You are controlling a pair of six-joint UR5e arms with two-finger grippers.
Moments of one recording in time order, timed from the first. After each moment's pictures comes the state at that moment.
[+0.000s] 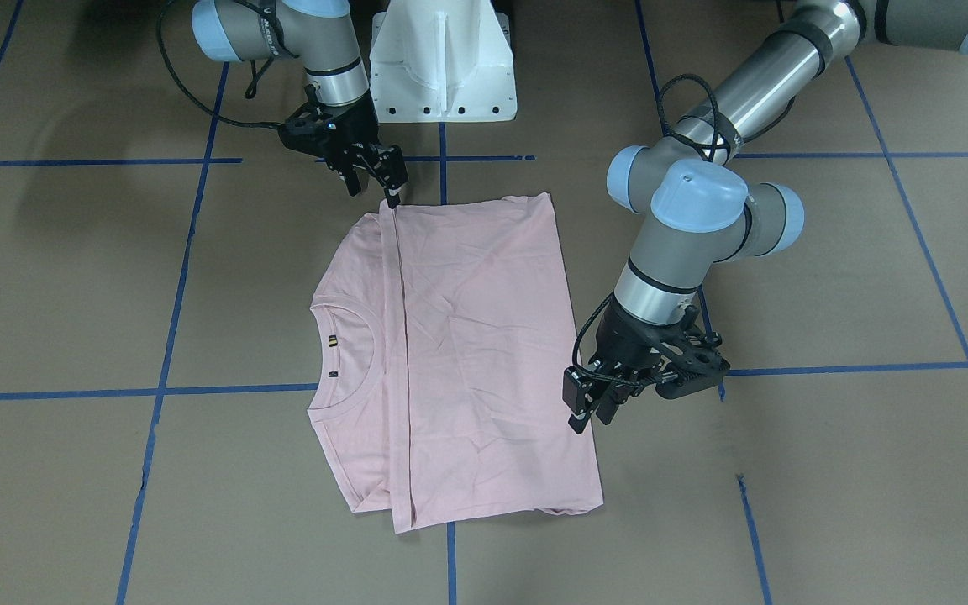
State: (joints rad) left arm -0.78 -2.26 -1.29 -2.28 -1.75 -1.55; right arm 0.18 -1.21 1.88 -1.30 1.36 2.06
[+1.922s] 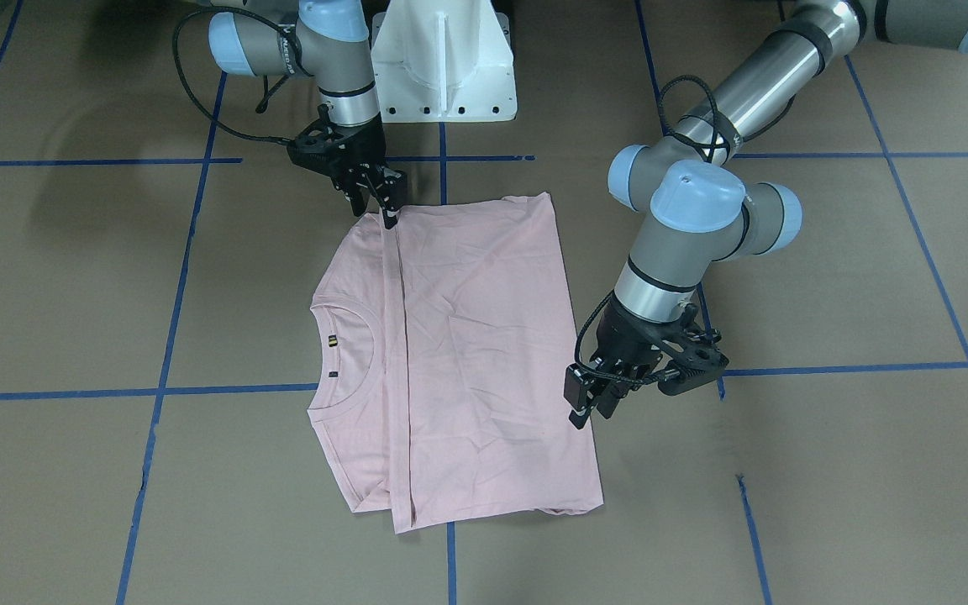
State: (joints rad) left arm -0.77 -2.25 -1.30 -2.28 -1.75 -1.59; right arm 0.20 -1.15 1.82 -1.37 1.36 2.05
